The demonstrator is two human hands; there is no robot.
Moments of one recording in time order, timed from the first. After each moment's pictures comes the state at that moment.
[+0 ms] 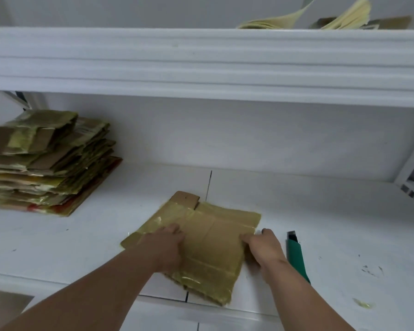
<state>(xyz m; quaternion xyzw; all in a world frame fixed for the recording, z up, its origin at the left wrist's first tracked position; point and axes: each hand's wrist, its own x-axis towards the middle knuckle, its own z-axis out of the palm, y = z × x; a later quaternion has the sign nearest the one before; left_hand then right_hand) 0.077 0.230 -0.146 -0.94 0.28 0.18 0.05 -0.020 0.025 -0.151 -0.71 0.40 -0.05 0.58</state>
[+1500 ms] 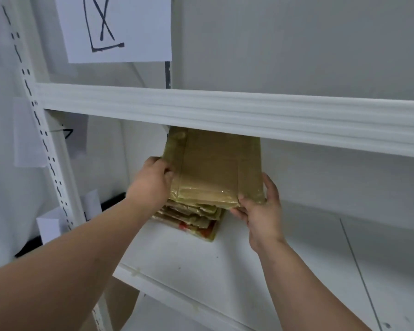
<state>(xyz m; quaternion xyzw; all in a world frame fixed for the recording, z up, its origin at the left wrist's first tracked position) 0.215 0.584 -0.009 -0.91 0.09 -0.25 -0.31 0.171 0.369 -0.057 -0.56 0.04 -0.20 0.80</state>
